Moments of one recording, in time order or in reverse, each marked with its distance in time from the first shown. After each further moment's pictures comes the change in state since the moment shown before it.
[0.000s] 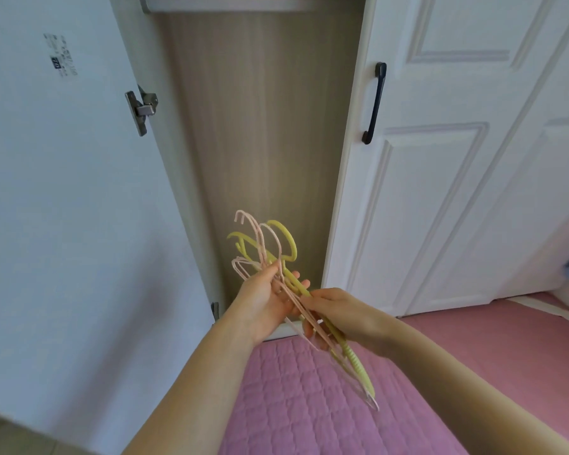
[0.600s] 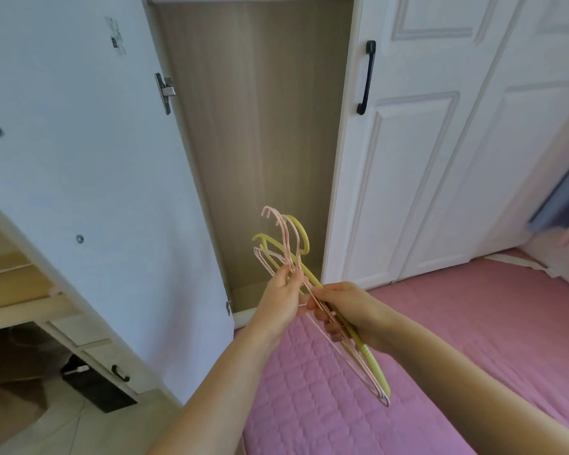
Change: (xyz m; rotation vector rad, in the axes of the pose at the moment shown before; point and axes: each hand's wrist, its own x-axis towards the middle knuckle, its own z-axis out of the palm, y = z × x) left_hand -0.079 -0.038 -0.064 0.807 -0.015 0.234; right_hand -0.044 0.019 0.102 0.322 0.200 0.105
